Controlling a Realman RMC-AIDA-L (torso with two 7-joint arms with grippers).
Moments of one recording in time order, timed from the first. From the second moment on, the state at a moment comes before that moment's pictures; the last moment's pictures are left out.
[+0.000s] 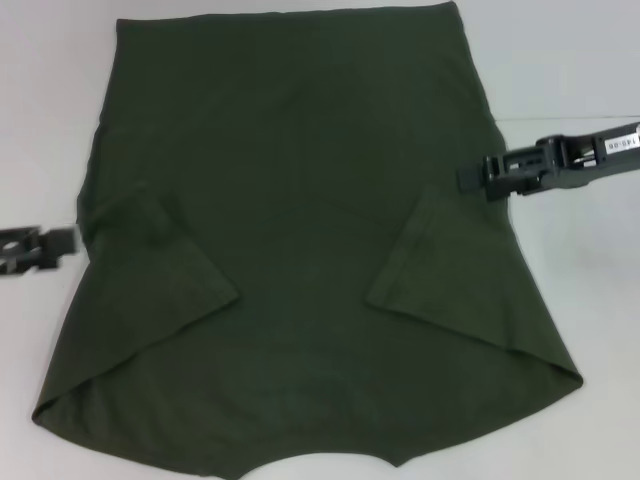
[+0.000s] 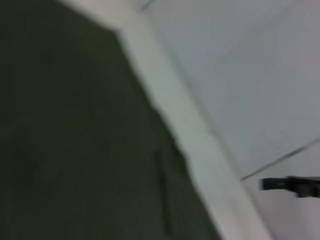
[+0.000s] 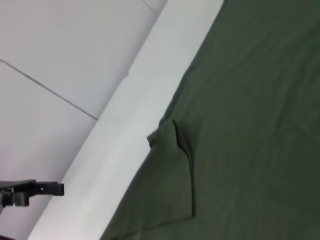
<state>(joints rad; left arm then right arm) -0.54 -1.78 0.43 0.59 2.16 1.82 -2.16 0.83 1.80 -0.76 -0.52 -2.12 -1.59 2.31</state>
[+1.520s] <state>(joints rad) -0.53 -1.77 0.42 0.46 2.54 1.60 -2.40 0.78 1.82 -0.81 -0.47 -2.14 -1.55 2.27</state>
